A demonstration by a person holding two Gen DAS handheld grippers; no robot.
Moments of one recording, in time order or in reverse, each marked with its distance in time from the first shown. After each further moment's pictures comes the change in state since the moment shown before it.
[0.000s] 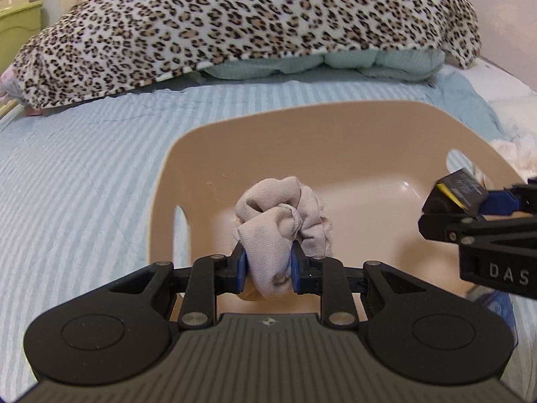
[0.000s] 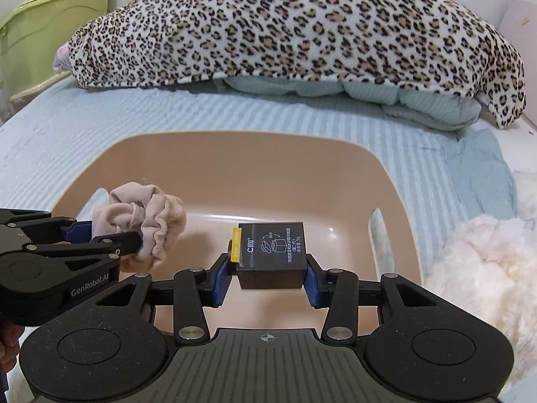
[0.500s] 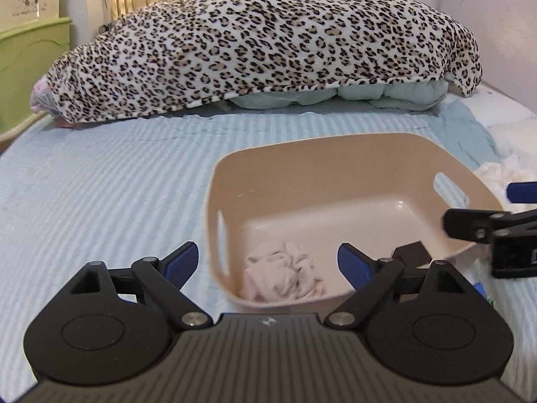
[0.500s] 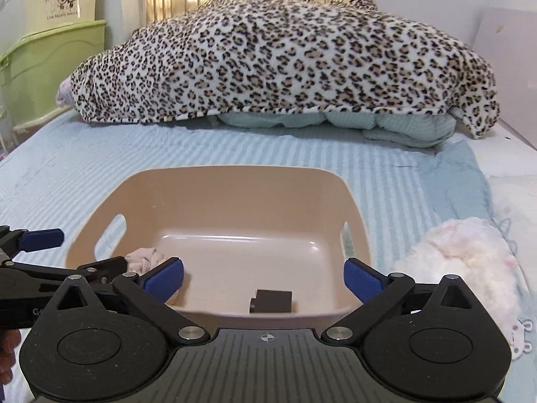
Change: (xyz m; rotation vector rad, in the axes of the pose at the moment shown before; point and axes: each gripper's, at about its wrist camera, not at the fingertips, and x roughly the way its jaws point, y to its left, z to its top) left arm -0.073 0.004 -0.011 -0.039 -0.099 0.075; right arm -0.070 -0.014 -0.007 0.044 -0.103 -0.007
